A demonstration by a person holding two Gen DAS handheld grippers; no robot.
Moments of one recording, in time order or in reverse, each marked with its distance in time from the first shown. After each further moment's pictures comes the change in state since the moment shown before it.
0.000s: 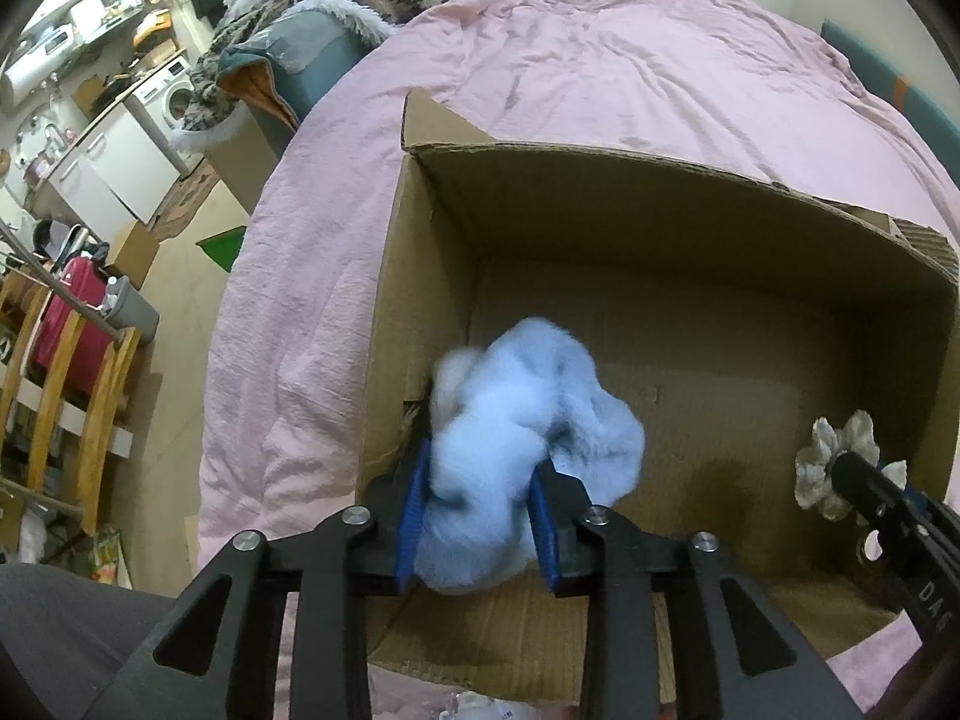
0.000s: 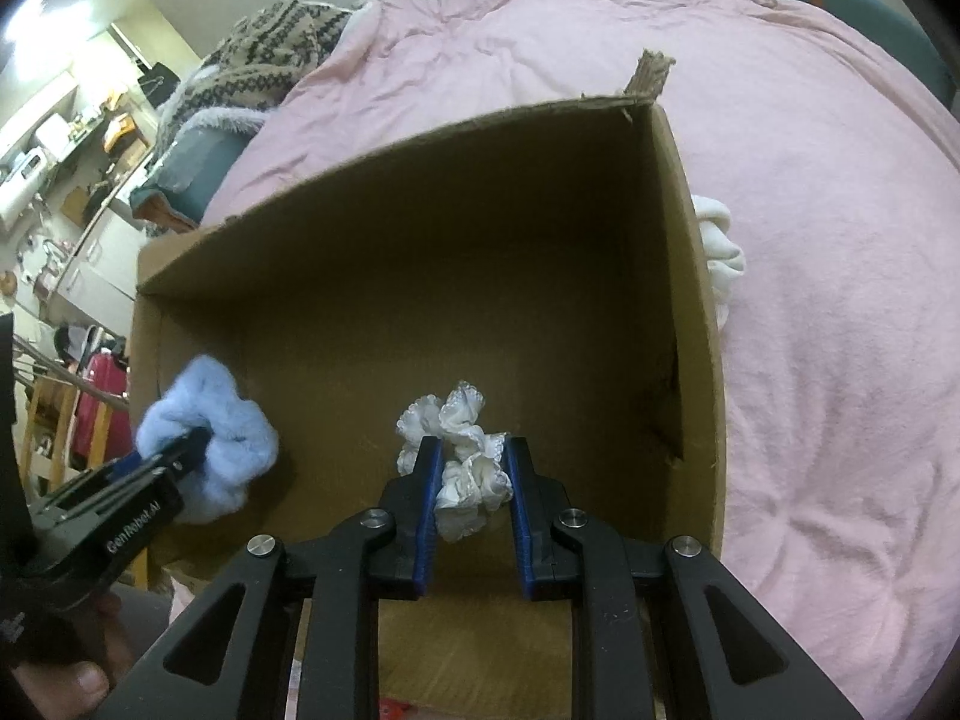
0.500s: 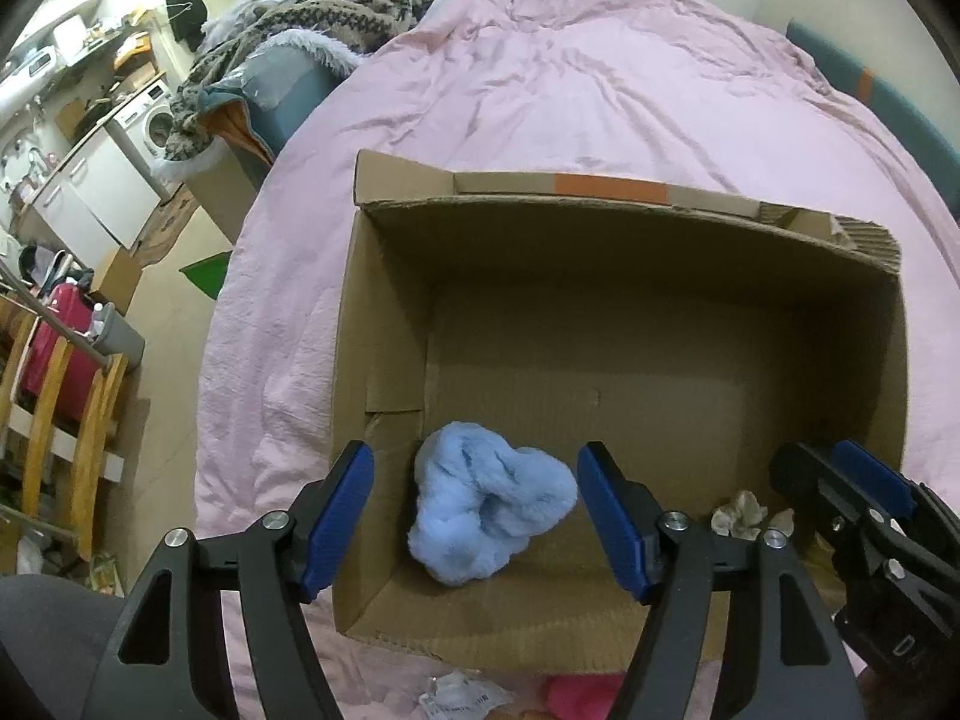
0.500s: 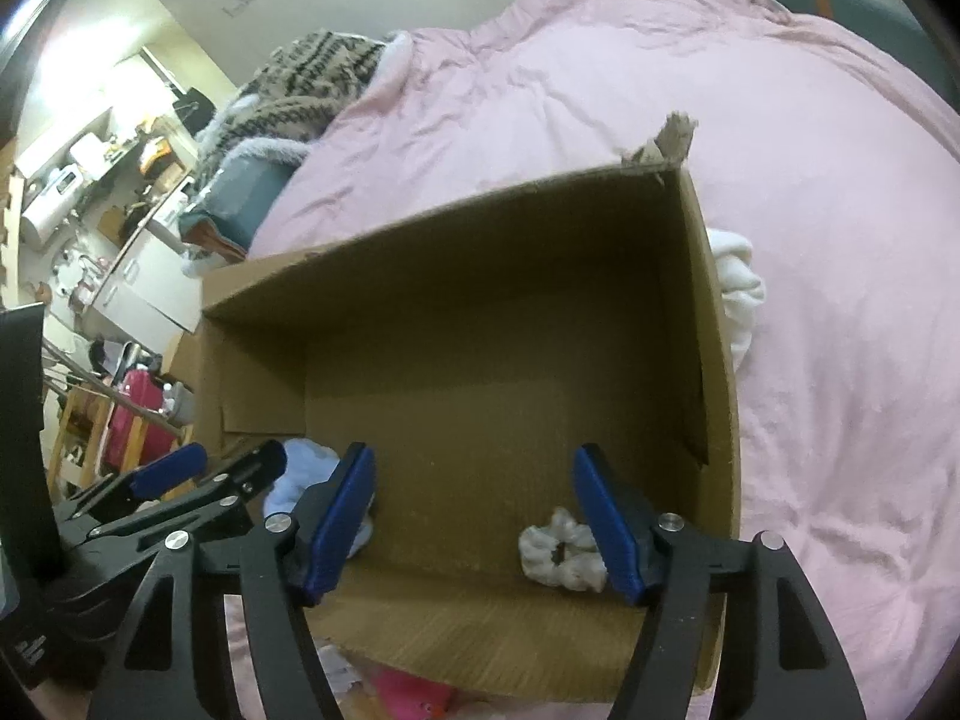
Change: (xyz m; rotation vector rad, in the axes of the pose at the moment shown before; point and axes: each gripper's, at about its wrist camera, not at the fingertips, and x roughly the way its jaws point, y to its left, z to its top) left arm -0.033 -0.017 -0.002 0.042 -0.050 -0.046; right arm -0.029 0.002 -0.008 -0.006 -0.078 0.093
